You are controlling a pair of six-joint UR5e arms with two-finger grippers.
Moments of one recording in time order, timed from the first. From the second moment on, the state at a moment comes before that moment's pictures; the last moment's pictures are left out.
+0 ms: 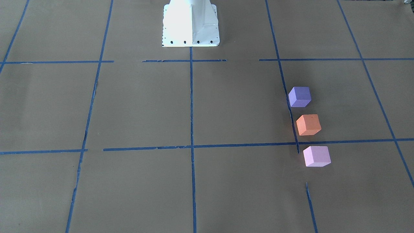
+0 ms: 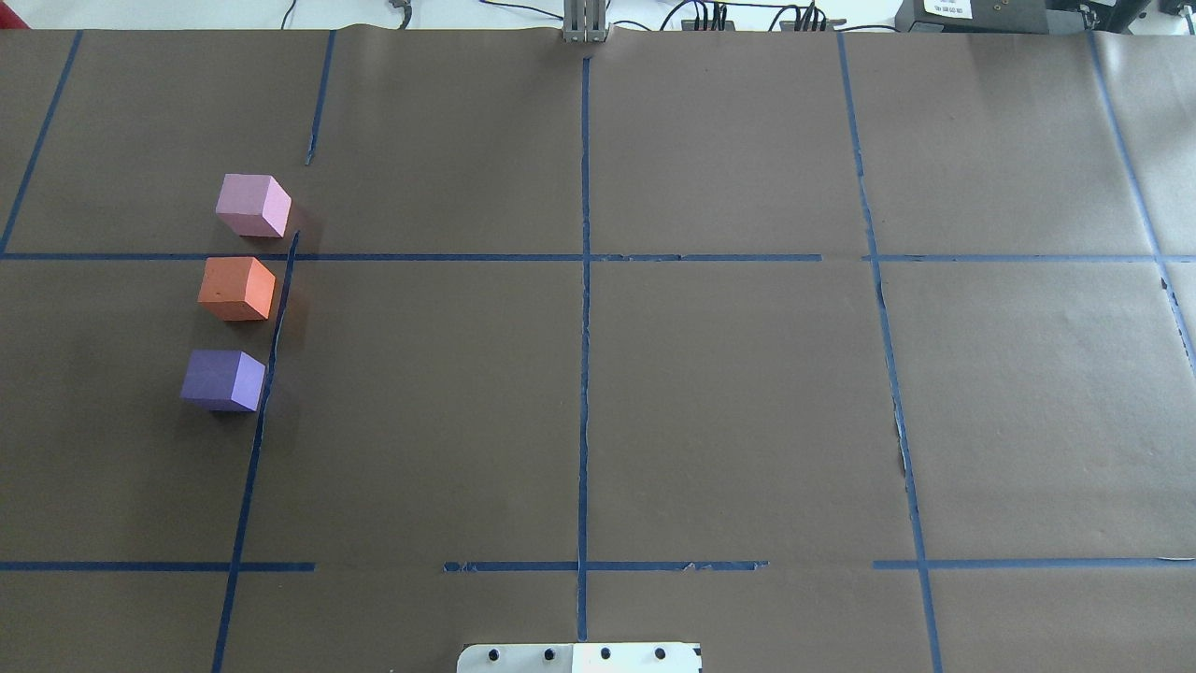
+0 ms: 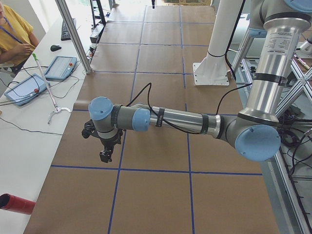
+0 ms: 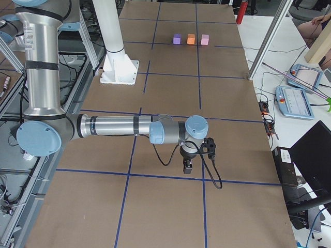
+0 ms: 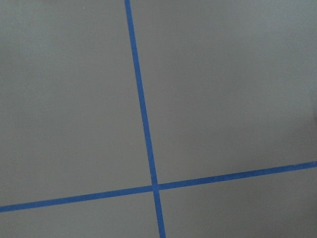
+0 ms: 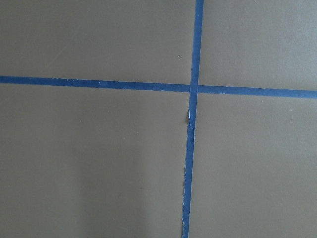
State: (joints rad) left arm -1.56 -1.76 -1.52 -1.52 -2.31 0.23; right arm 1.48 -1.59 1.63 -1.57 2.36 0.05
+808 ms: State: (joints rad) left arm -1.68 -1.69 -1.51 -1.56 -2.39 0.22; right arm 1.48 -1.59 1.63 -1.57 2.36 0.05
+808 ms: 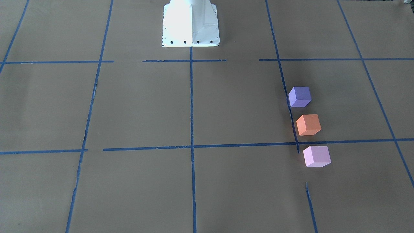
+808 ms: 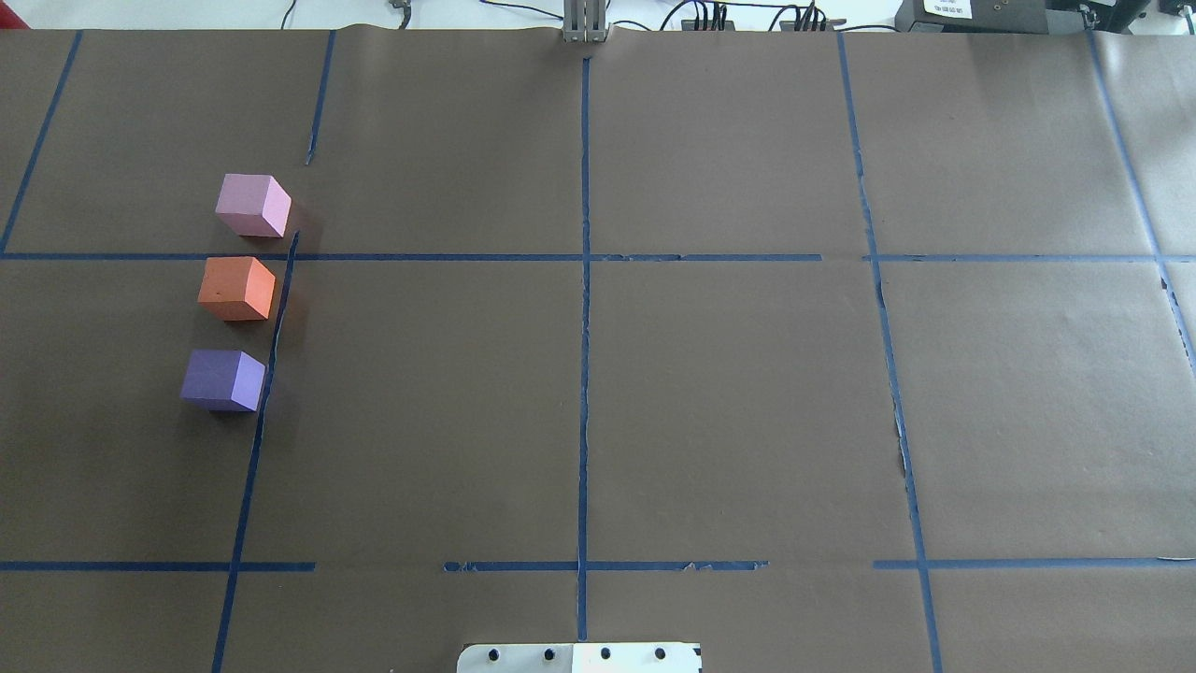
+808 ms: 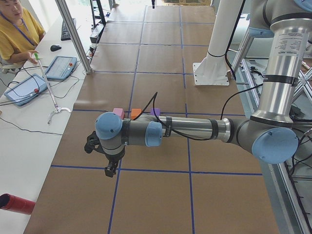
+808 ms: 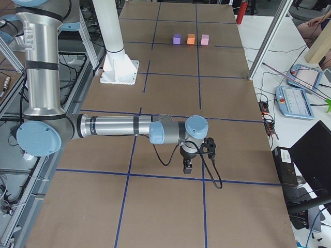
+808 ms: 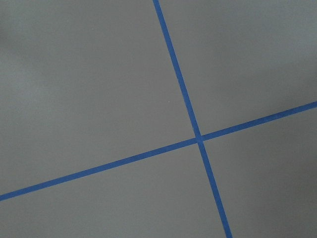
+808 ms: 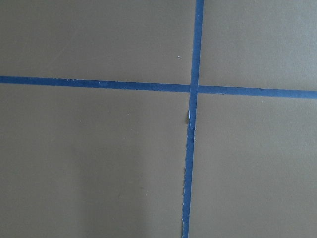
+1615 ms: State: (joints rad) left arm -1.68 -1.71 -1.51 -1.48 -2.39 0.10; right arm 1.48 -1.59 1.63 -1.57 2.36 0.05
